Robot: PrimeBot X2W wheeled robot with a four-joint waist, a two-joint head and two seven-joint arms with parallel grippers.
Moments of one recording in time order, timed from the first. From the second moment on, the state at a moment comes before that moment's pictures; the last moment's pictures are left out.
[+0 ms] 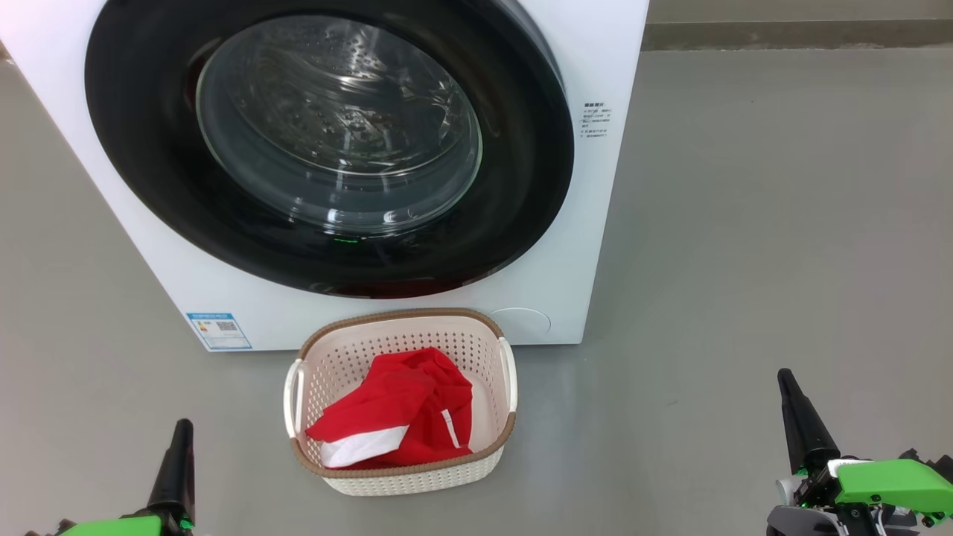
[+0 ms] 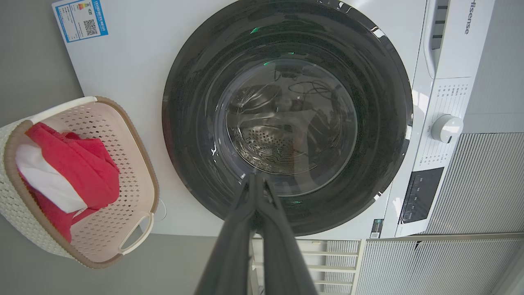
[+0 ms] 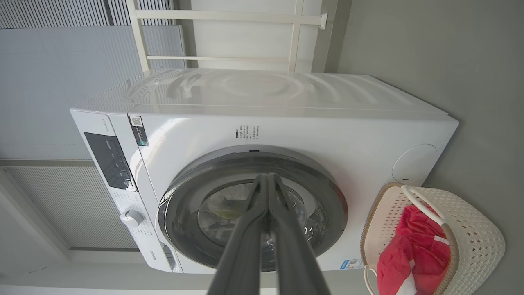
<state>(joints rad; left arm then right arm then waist) -0.07 0.04 0.08 0.26 -1.61 -0.12 0.11 -0.10 -0.05 -0.14 0.28 1.60 0.13 0.11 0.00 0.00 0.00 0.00</state>
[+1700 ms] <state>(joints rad) -0.07 0.04 0.08 0.26 -1.61 -0.12 0.11 -0.10 -0.05 -0.14 0.28 1.60 0.13 0.11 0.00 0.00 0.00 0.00</state>
